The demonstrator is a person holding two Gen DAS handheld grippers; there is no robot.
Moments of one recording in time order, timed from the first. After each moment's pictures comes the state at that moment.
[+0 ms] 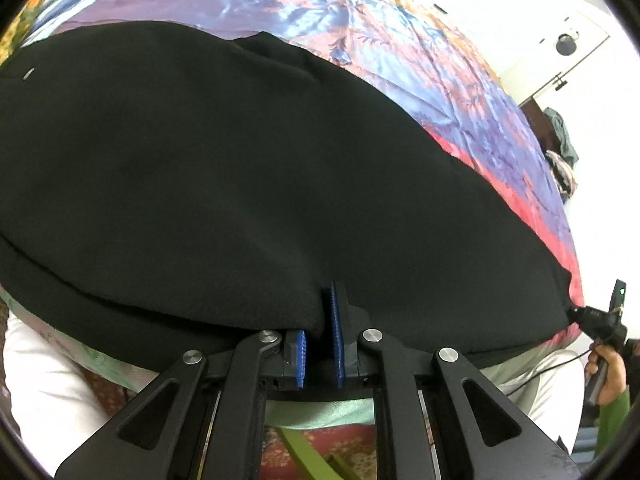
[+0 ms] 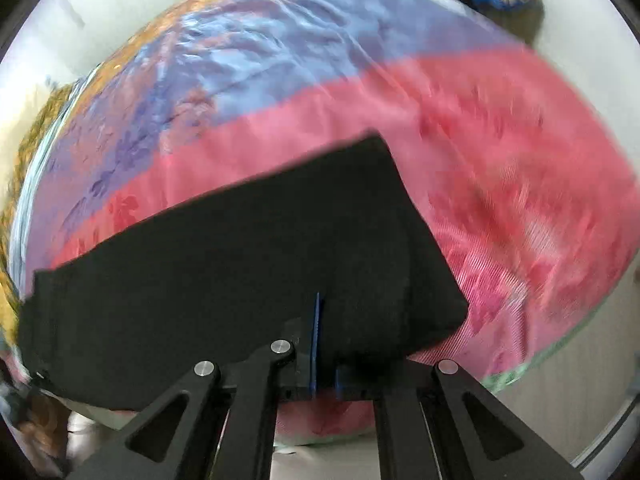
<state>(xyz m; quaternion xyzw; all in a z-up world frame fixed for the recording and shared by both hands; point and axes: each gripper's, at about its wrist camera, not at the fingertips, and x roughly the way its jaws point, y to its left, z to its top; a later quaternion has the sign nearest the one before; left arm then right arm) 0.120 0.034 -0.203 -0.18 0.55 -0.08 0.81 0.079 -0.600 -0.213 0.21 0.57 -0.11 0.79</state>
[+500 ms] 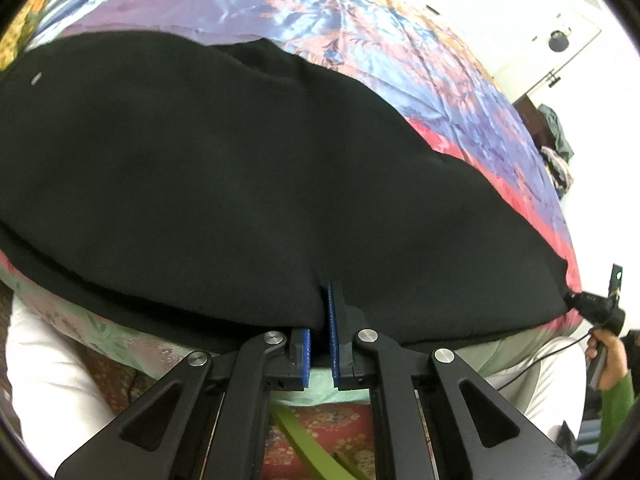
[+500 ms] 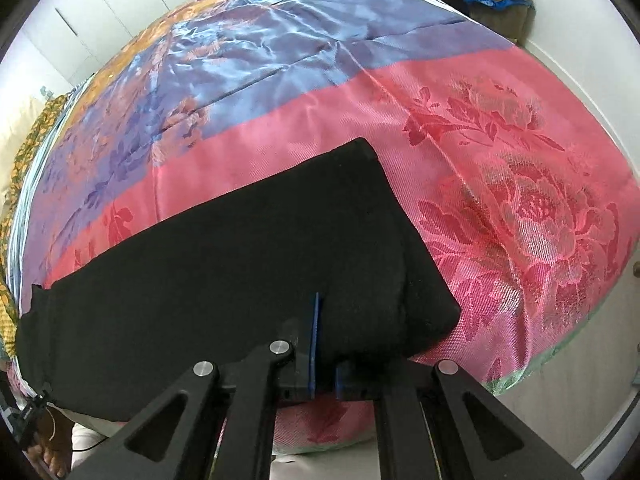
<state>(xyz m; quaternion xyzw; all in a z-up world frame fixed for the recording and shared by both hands) 0.093 0.015 -0.201 -0.16 0.54 -0.09 0.82 0.080 -0.597 -0.213 0.18 0.56 -0.12 0.80</state>
